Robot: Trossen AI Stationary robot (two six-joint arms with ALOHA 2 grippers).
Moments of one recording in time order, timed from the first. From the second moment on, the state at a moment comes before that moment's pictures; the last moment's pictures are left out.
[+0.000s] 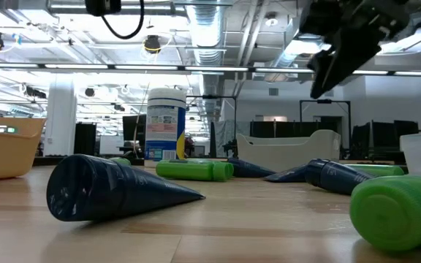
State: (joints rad) left arm -0.40 1.13 0.85 -0.02 -0.27 -0.92; right arm 0.09 1.24 0.87 -0.64 0.03 0.06
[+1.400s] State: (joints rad) left arm -0.41 0.86 0.84 -0.09 -0.26 -0.78; right arm 0.07 1.80 1.03 -0.74 0.06 -0.10
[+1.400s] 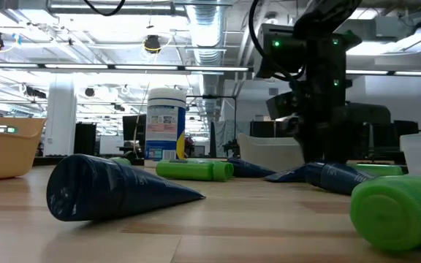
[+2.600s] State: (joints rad) left arm -0.41 0.86 0.84 -0.10 -0.23 -0.78; right arm -0.17 1.62 1.40 -1.04 0.09 -0.15
